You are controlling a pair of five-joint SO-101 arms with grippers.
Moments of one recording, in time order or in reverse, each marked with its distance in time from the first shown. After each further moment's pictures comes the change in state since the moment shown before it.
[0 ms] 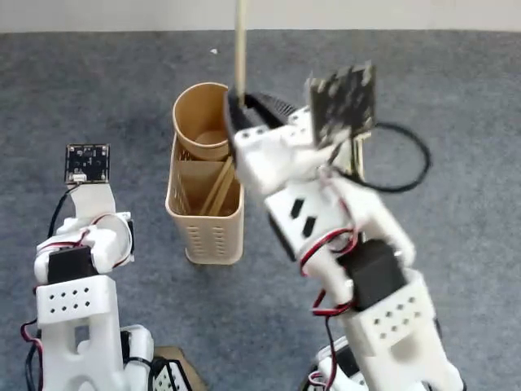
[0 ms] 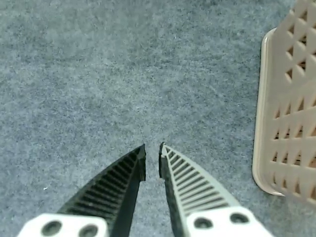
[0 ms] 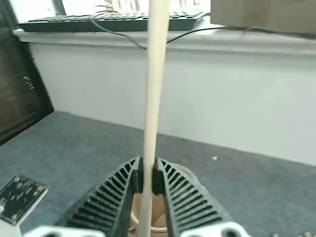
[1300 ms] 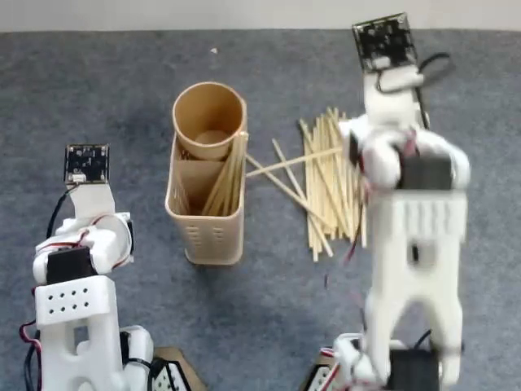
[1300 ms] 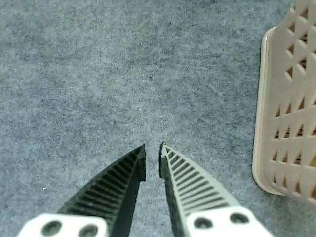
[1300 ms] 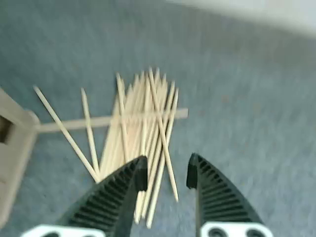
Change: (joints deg) left arm 0.0 0.0 0.1 0.0 0.0; right arm 30.2 24.2 -22.6 38.2 21.7
